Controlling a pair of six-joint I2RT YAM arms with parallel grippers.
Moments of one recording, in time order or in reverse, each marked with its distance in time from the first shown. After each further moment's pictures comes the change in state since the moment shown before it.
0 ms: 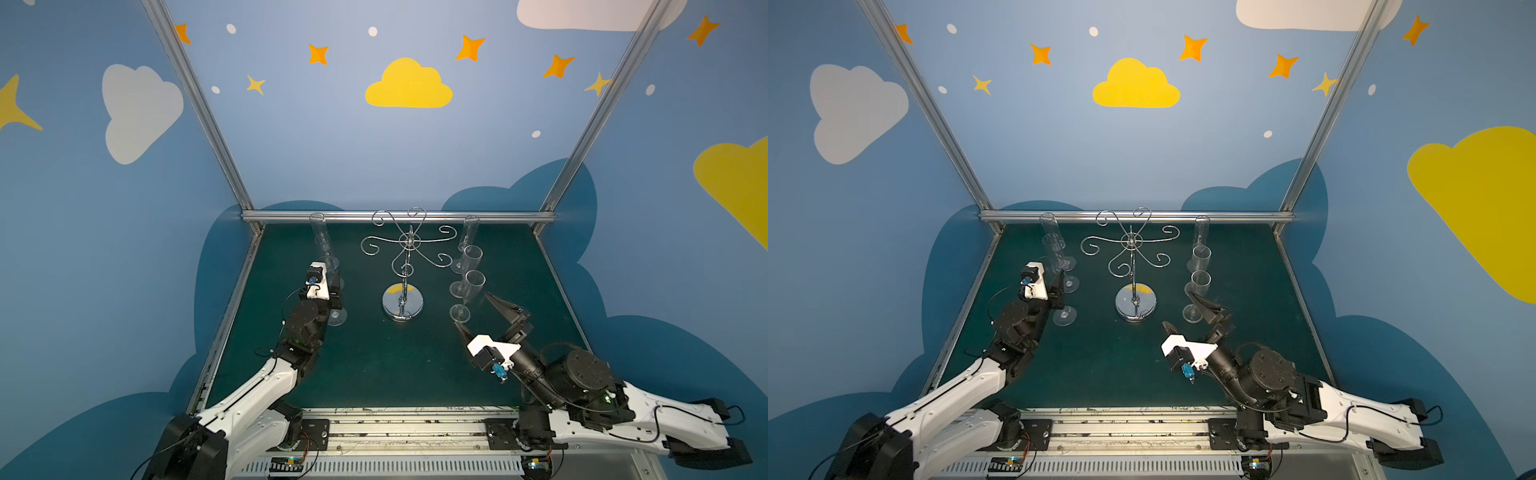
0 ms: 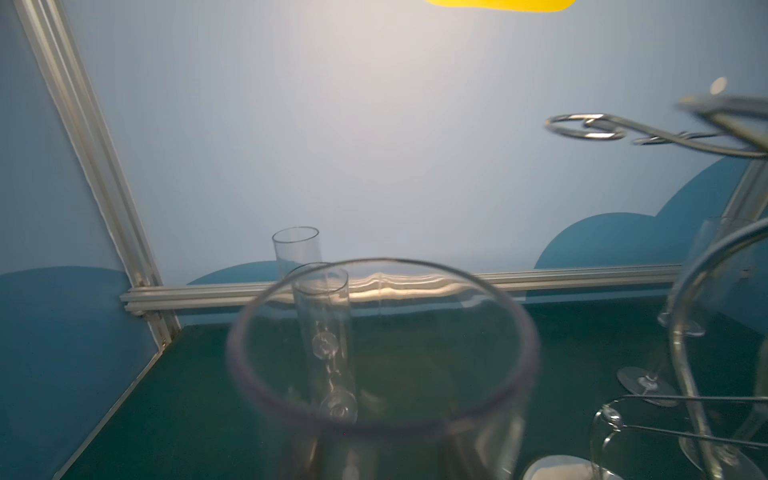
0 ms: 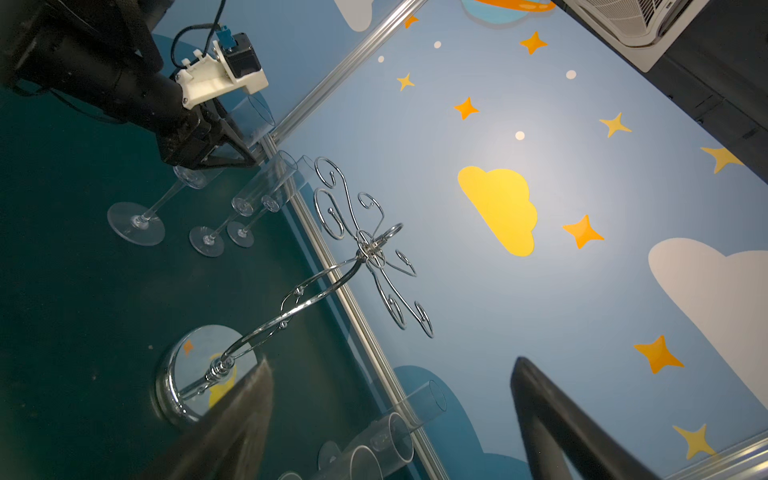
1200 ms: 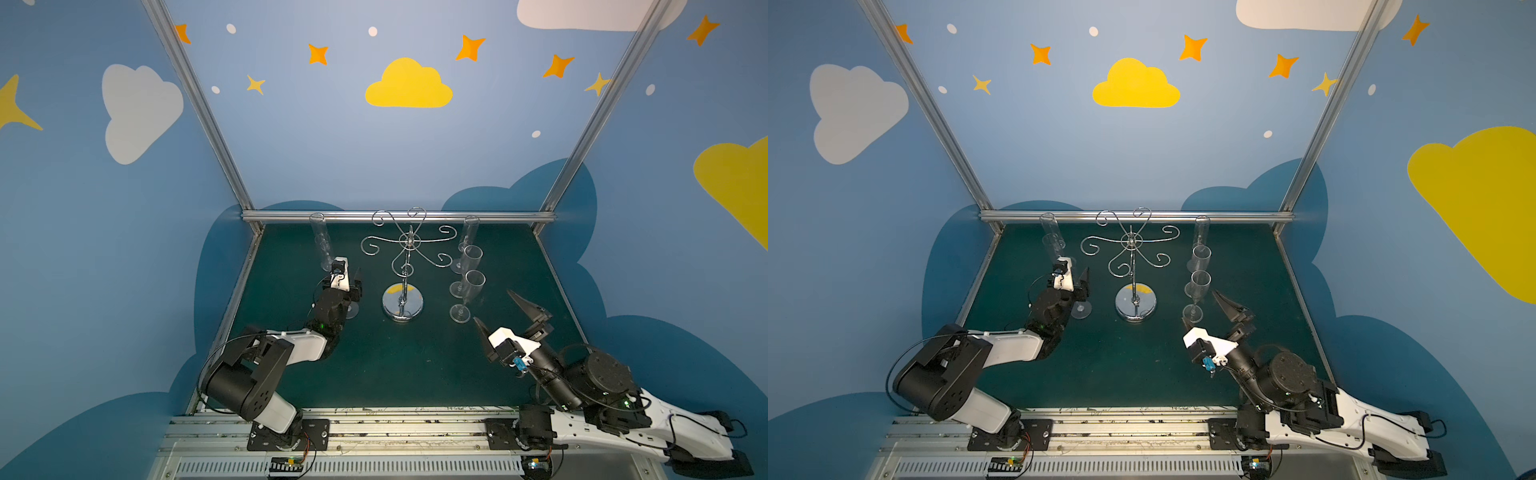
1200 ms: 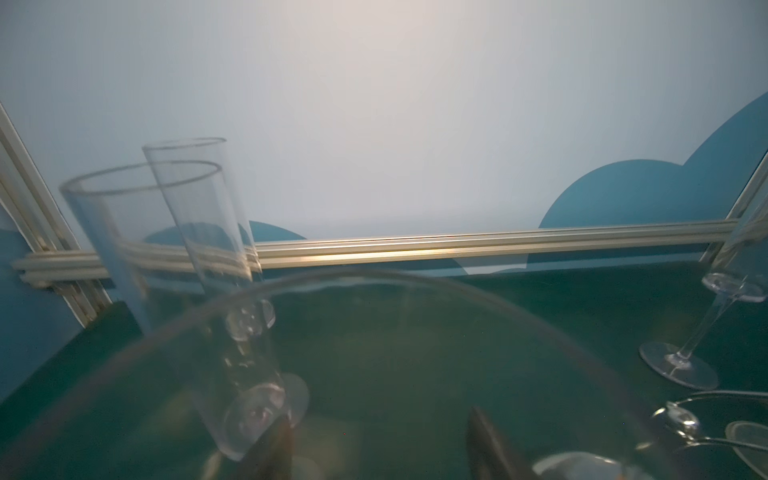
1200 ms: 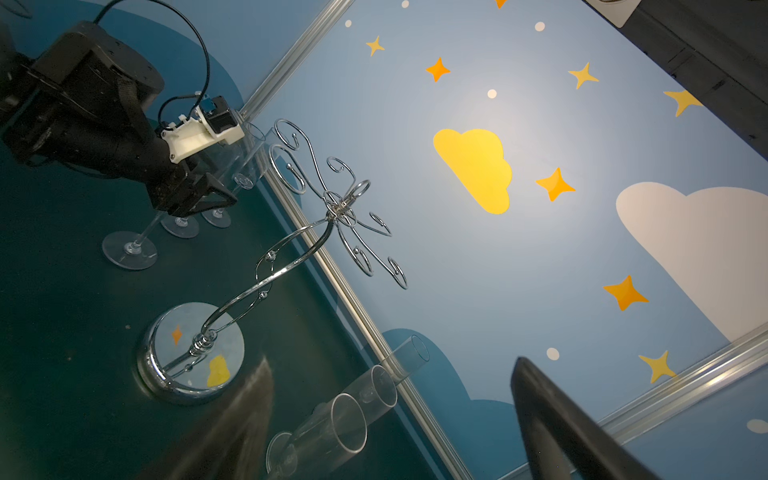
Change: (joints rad) left arm -0.034 0.504 0.090 0.337 -0.003 -0.008; right arm -0.037 -0.100 -0.002 -0.082 0.032 0.042
